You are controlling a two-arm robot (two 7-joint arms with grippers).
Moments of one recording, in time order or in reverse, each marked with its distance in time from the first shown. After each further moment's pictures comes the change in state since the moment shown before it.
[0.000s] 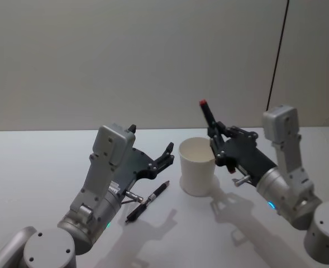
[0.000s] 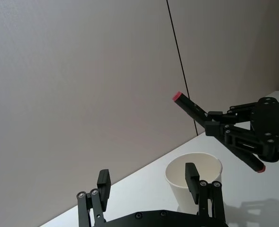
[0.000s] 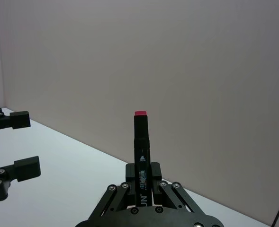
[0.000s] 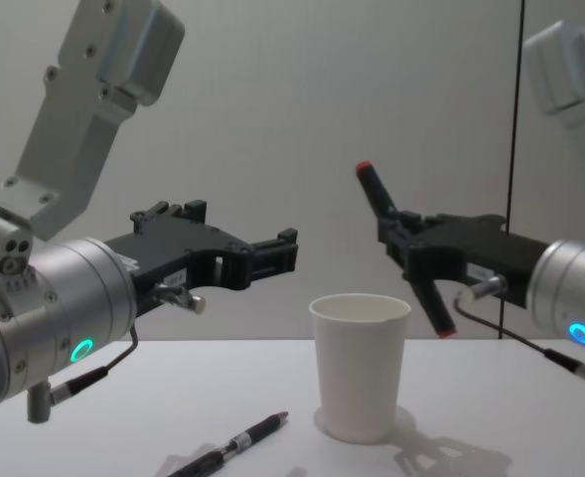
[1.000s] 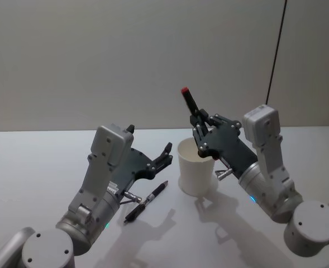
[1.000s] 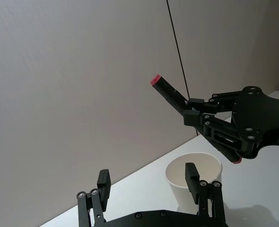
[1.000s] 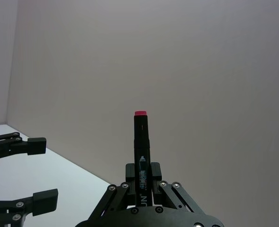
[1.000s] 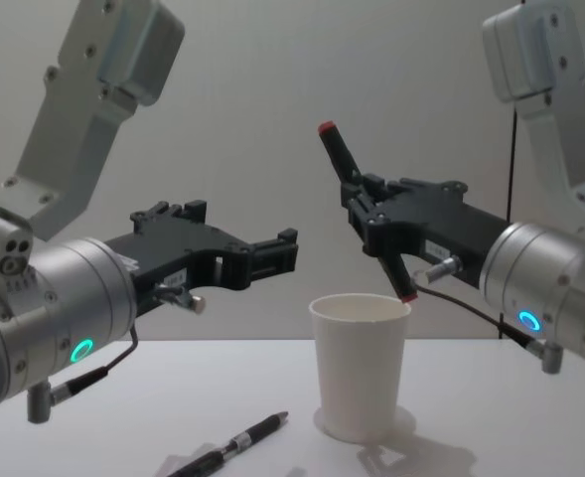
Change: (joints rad) left arm 0.000 0.000 0.000 0.000 0.000 0.000 0.000; right arm 0.046 -0.044 -0.036 0.079 -0.074 -0.173 -0.030
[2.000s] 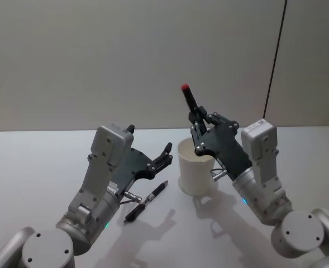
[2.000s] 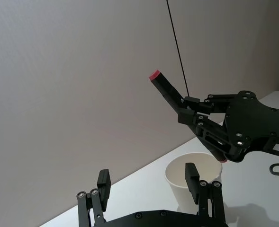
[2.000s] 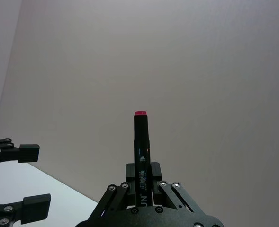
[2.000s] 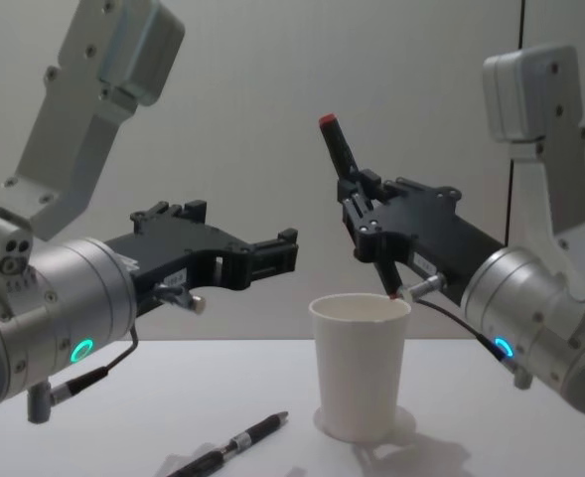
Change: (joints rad) left arm 0.000 0.000 0.000 0.000 0.000 0.000 0.000; right arm 0.055 -0.038 -0.012 0.187 -0.021 -0.255 -0.062
